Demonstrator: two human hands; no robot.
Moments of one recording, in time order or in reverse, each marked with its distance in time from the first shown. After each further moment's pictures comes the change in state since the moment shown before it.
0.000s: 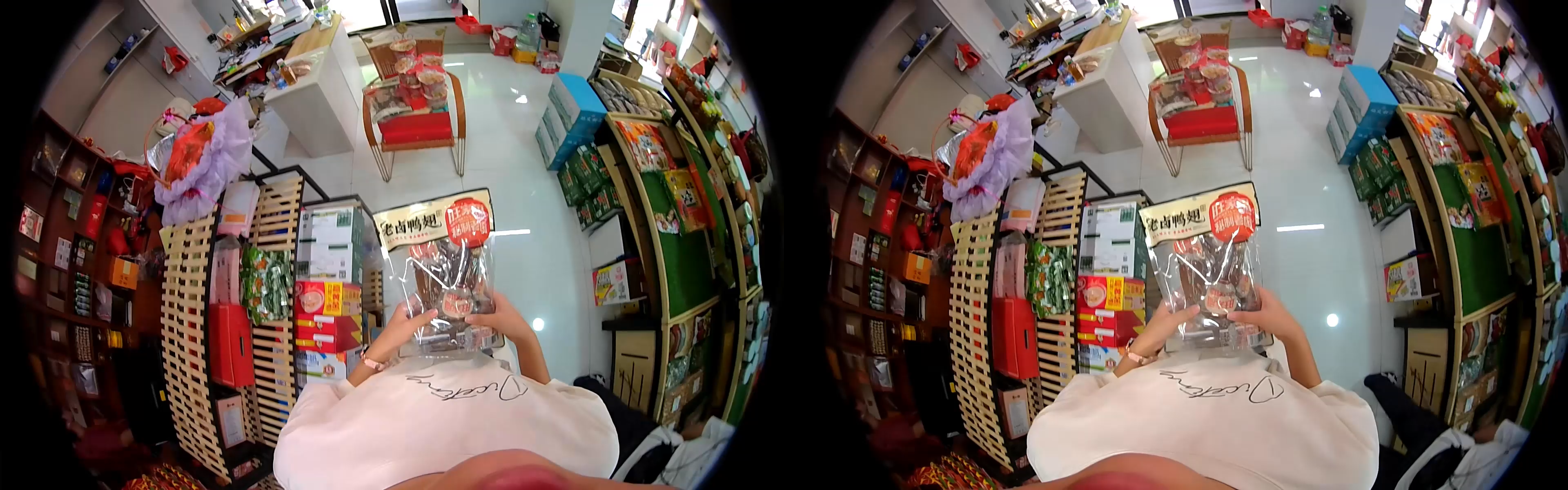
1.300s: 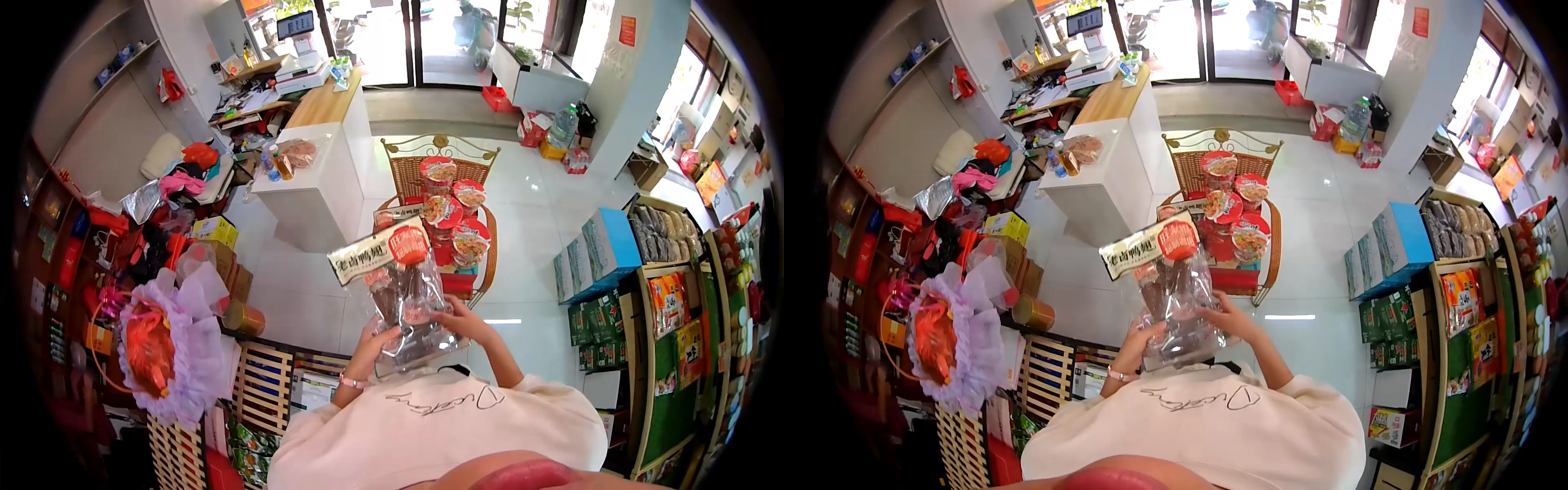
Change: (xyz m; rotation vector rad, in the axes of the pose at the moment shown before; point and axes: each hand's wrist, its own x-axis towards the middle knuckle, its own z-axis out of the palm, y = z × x) left_hand 0.507 0.235 -0.263 -0.333 0.193 0.043; right_hand 0.596 -0.298 -0.109 -0.313 -0.071 -0.067
